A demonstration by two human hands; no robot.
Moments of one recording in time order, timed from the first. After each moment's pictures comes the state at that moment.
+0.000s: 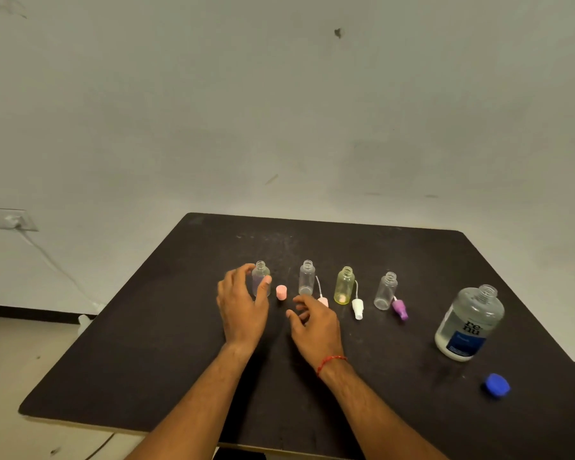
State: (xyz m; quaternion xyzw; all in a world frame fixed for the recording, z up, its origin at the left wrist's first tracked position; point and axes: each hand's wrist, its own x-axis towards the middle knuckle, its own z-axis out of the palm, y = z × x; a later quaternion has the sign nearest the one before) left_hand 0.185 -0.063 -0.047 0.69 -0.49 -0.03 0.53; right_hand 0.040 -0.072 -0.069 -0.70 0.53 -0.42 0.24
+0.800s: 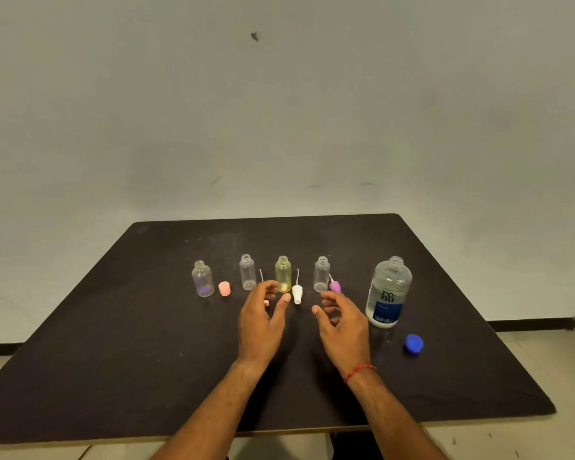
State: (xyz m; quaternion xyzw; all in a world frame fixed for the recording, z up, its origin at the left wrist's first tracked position) left_hand 0.050 -0.041 -0.058 0.55 -0.57 -0.18 0.57; right_hand -0.109 -0.036 -0.056 -0.59 0.57 -0.51 0.24
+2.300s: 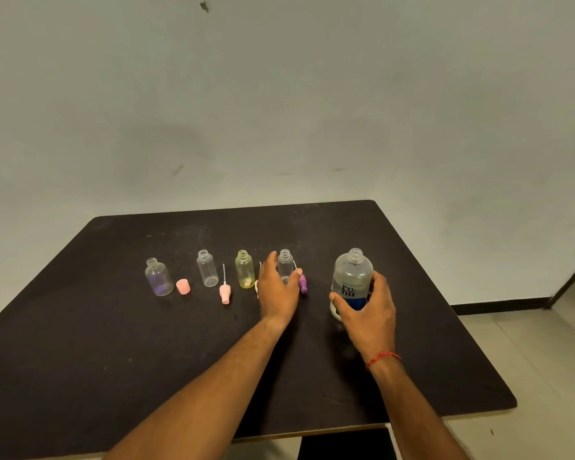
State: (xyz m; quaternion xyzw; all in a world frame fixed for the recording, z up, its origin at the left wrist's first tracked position) left_hand -0.053 -0.124 -0.063 0.64 -0.52 -0.25 0.50; right_hand -0.209 -0.052 -0.038 -0.50 0.65 -0.52 0.23
